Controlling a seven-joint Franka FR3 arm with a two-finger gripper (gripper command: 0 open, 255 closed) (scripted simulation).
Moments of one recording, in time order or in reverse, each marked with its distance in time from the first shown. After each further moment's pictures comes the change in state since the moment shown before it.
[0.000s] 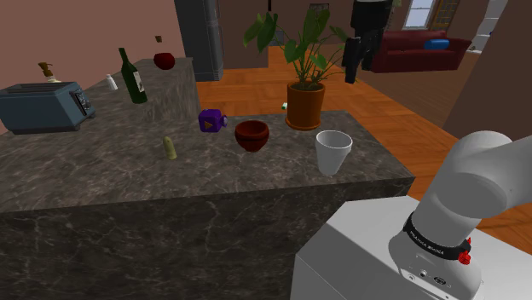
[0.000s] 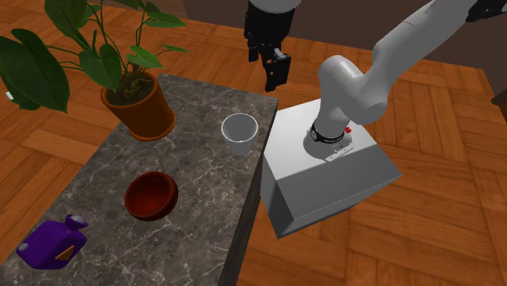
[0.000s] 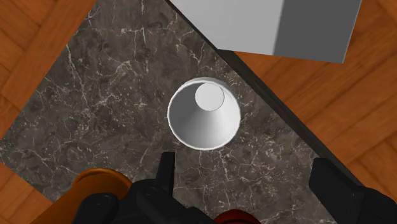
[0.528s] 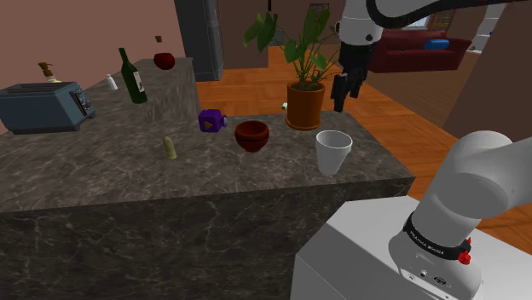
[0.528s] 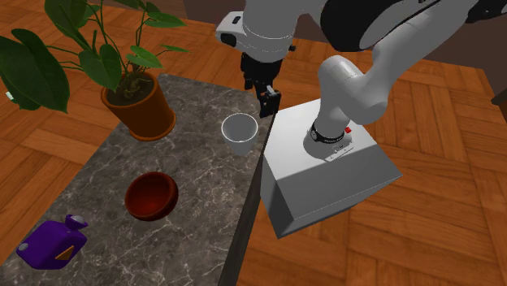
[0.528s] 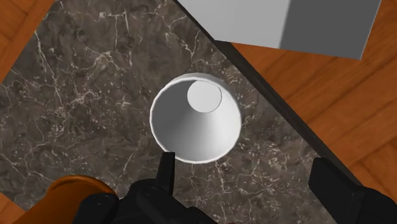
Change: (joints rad) arm 0.014 -0.027 0.003 -0.222 0.006 0.214 0.014
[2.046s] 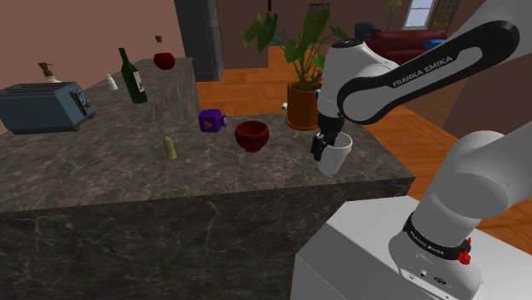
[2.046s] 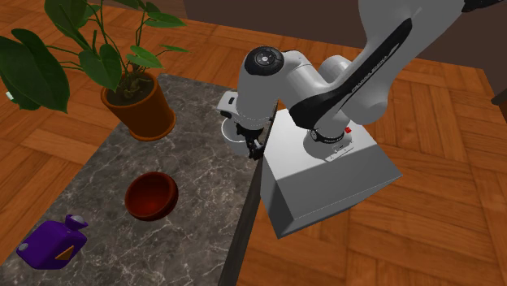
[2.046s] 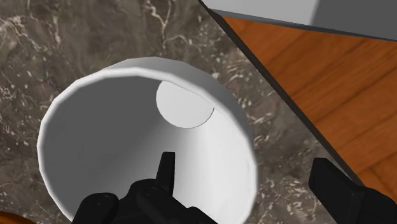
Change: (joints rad) arm -0.002 0.214 0.026 -0.345 -0.016 0.598 0.050
